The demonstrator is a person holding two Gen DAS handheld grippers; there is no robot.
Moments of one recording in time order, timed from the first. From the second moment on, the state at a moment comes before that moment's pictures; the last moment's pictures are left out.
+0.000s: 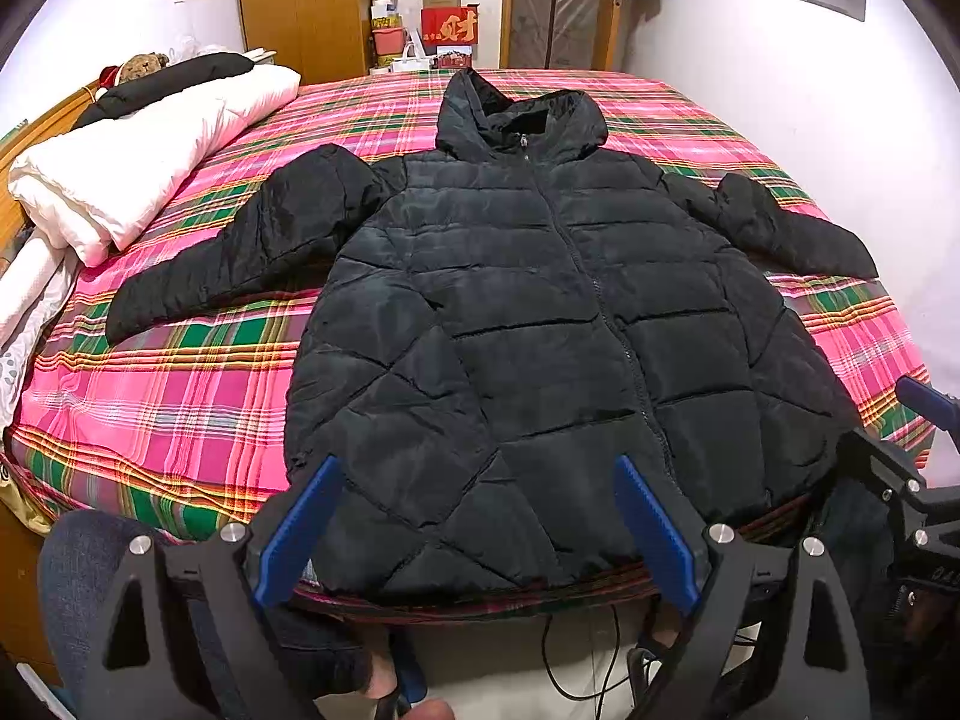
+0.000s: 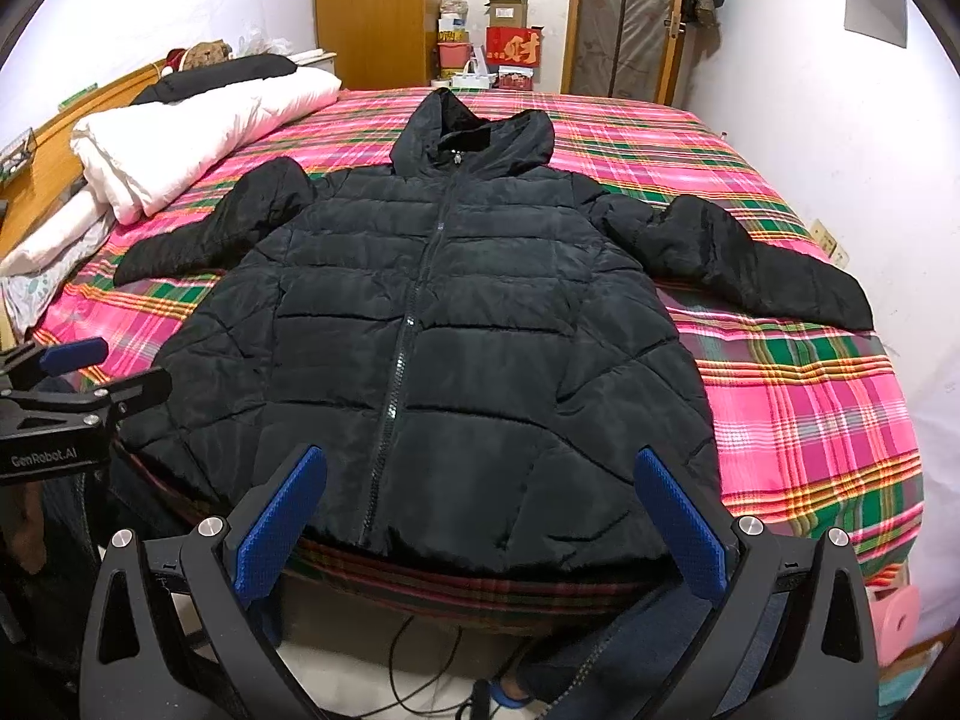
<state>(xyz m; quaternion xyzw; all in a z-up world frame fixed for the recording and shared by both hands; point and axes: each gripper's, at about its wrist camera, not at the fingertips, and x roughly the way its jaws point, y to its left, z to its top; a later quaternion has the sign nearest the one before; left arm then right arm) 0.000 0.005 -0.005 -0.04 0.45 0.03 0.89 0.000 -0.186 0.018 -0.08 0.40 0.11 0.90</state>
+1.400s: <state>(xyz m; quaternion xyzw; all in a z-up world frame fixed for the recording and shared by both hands) 0.174 0.298 -0.109 -0.28 0.46 0.23 0.81 0.190 -0.058 -0.028 -0.13 0.43 0.20 0.87</state>
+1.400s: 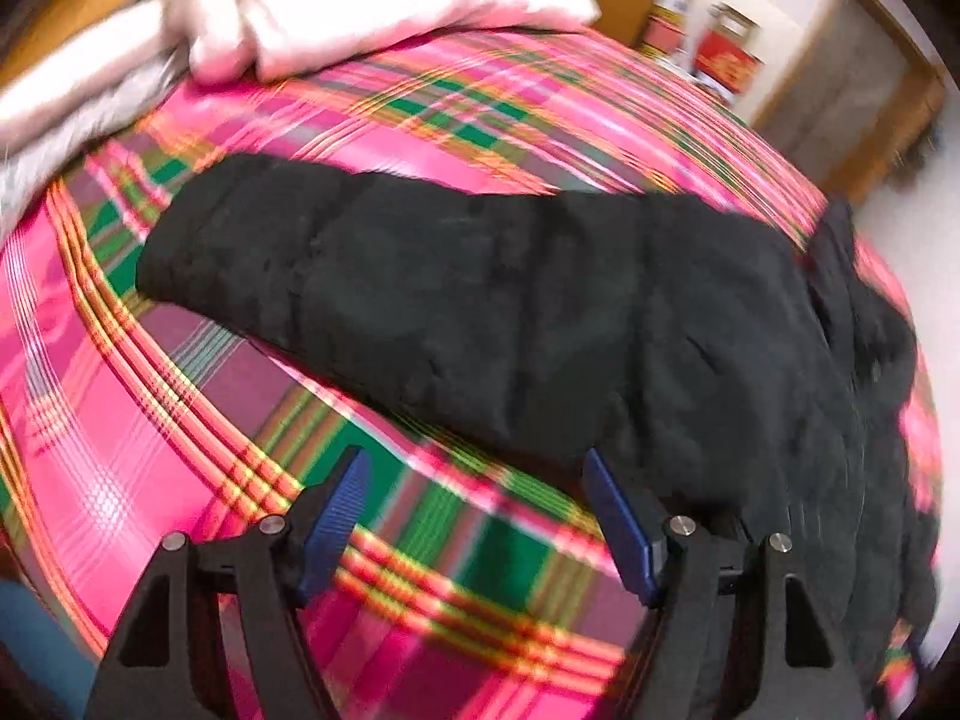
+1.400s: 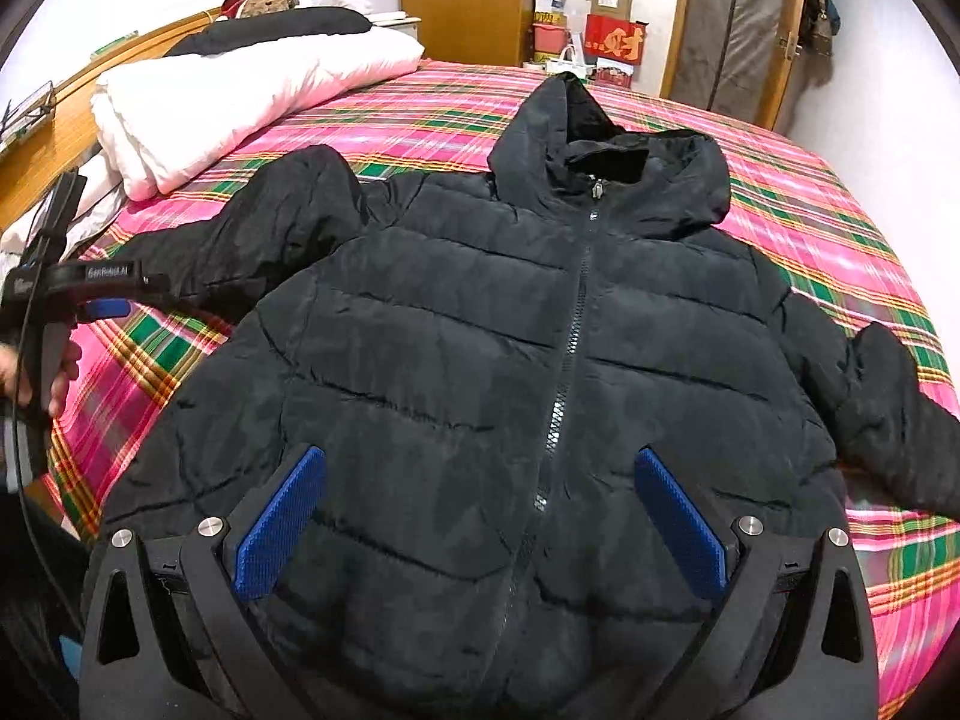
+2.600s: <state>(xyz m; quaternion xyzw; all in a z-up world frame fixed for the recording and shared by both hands) 0.201 0.246 0.066 -0.24 0.25 0.10 0.93 0.190 -0.136 -0.009 -0.10 0.42 0.13 0.89</state>
